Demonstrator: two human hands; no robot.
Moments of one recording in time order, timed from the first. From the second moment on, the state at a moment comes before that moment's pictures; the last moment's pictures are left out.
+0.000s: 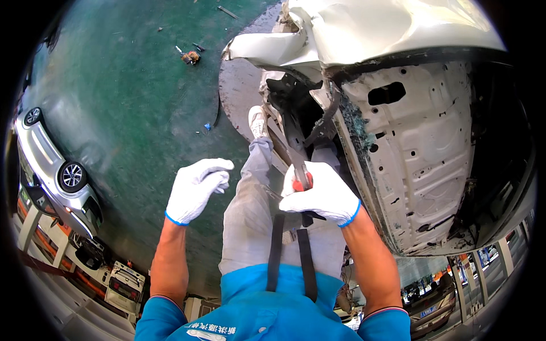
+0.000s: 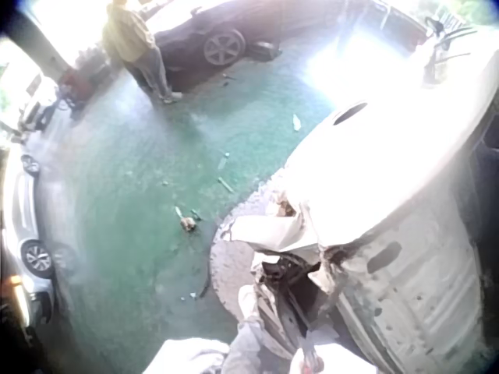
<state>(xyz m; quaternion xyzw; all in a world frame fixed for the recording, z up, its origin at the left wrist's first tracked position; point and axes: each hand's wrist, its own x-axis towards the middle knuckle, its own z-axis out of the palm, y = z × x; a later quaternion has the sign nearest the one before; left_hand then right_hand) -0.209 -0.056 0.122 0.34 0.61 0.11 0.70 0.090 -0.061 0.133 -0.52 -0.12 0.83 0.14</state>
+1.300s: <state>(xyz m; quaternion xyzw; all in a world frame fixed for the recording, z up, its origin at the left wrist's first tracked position) -0.180 -0.056 0.145 0.23 0.46 0.07 0.85 0.069 -0.079 0.115 -0.39 0.04 0.90 0.18</state>
